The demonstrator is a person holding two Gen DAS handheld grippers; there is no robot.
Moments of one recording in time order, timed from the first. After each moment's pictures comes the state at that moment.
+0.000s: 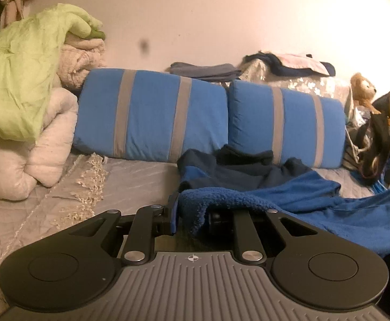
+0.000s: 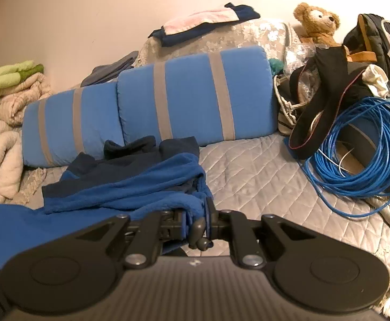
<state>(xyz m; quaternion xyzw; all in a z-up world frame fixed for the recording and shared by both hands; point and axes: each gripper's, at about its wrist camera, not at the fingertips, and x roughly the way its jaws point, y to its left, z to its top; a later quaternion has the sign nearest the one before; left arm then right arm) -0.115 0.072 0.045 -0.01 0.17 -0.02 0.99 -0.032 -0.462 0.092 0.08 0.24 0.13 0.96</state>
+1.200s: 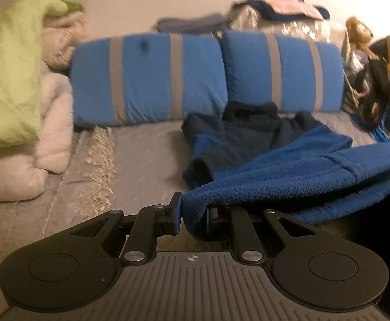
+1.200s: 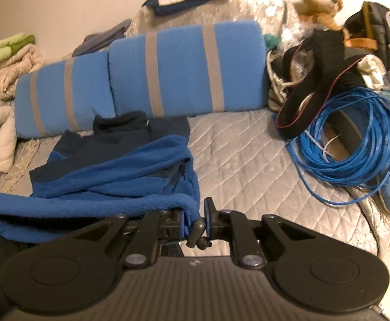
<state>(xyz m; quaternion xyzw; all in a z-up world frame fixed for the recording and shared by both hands) -0.093 0.089 0.083 0.06 0.31 -0.03 0.95 -0.012 -0.475 0.121 0.04 0.35 0.13 0.93</state>
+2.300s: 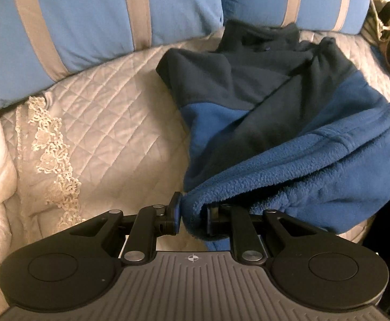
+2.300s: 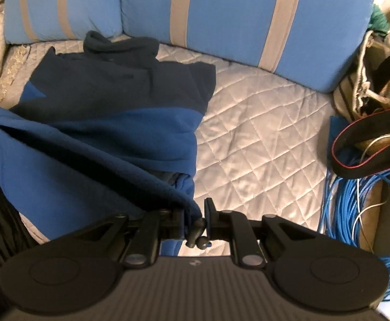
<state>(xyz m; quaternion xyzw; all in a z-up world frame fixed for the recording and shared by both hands) 0.169 0.099 0.057 0.11 0.58 -0.10 0.80 0.248 -0.396 0.105 -0.13 0.56 0.20 0.79</state>
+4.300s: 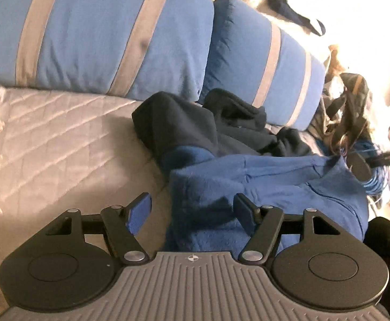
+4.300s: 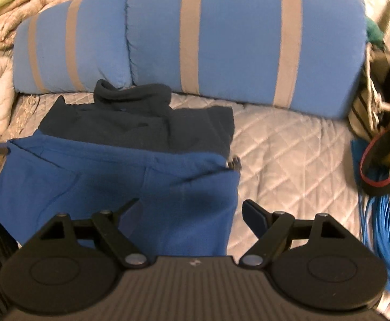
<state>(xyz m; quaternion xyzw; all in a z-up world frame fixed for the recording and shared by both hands) 0.161 0.186 -0.043 -0.10 0.35 -0.25 0.90 0.228 -0.380 0.078 -0.04 0.45 0.22 0.87</state>
